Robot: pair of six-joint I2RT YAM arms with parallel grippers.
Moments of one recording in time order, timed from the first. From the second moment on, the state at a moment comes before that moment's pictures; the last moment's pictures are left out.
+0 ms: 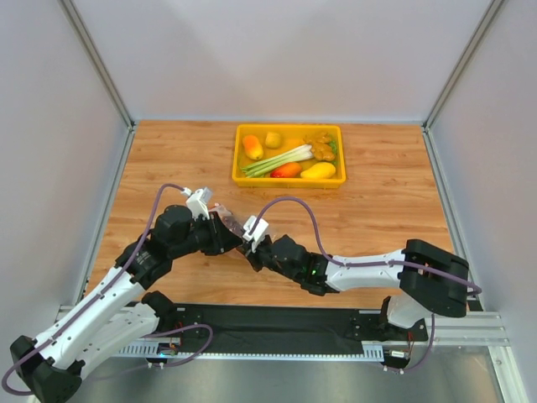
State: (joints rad) left arm -0.64 0.71 0.66 -0.45 0.22 -0.76; right arm 1.23 1.52 0.68 0.61 0.20 0.09
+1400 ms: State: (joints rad) left arm -0.64 0.69 0.43 -0.45 0.01 -0.81; right arm 1.08 1.14 0.43 0.22 0.62 0.39
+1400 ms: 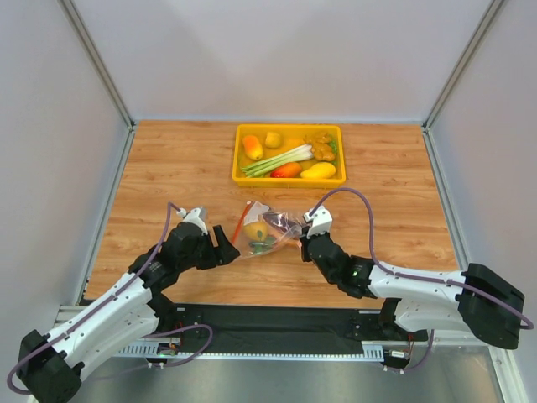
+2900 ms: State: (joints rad) left arm -0.64 0.86 0.91 -0.56 0.14 -0.55; right arm 1.17 0.98 0.78 -0.11 0.45 0.25
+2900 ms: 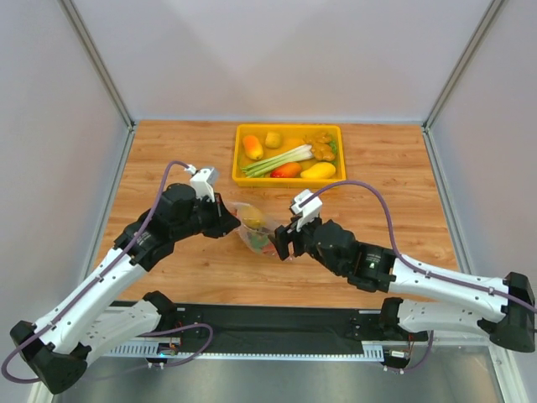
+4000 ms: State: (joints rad) left arm -0.64 0.87 0.91 -0.53 0.37 -0.63; right arm 1.26 1.30 0.68 0.51 0.50 -0.15
